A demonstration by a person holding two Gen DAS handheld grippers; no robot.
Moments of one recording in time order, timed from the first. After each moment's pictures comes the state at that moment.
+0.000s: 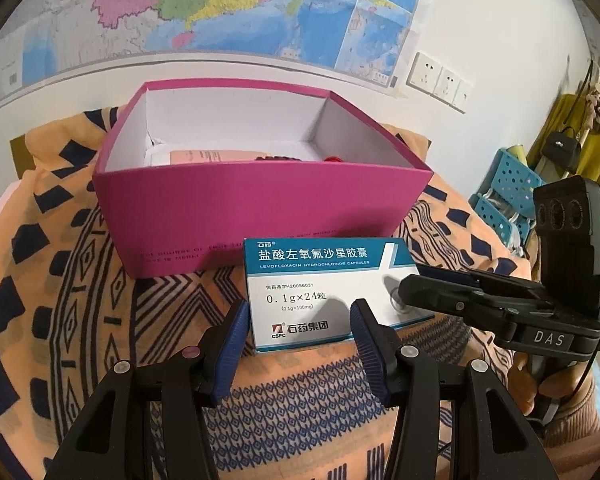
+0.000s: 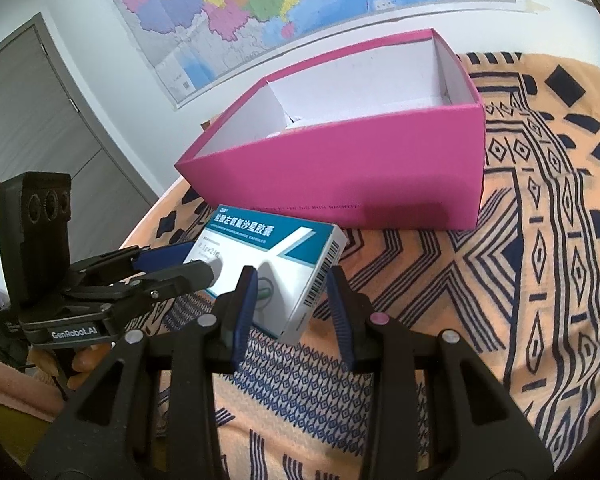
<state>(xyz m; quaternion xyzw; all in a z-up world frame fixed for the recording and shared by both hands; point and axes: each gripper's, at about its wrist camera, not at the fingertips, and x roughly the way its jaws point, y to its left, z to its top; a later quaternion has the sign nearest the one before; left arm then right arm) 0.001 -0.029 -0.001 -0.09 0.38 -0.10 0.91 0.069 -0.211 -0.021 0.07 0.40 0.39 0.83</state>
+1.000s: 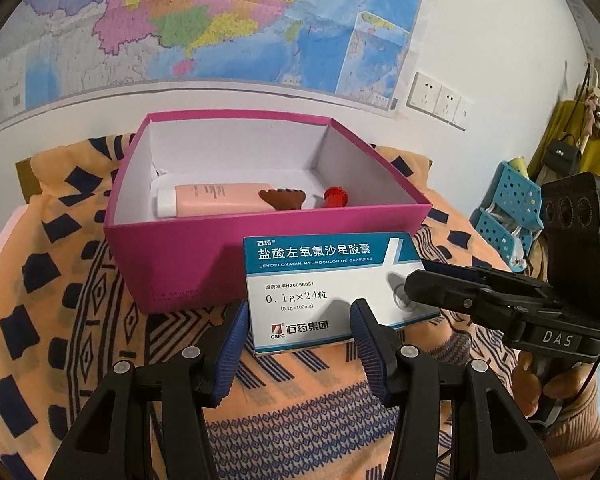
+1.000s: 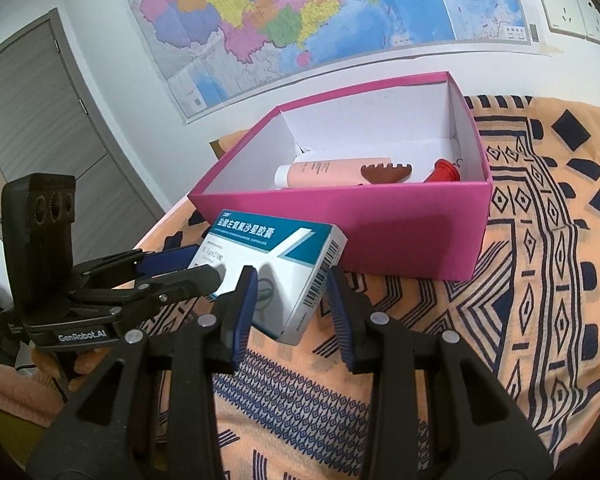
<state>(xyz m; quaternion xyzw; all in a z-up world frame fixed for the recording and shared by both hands) 0.007 -0.027 0.019 -0.08 0.35 -0.09 0.93 0.077 -0.207 0.006 0.06 0.36 0.40 0.84</state>
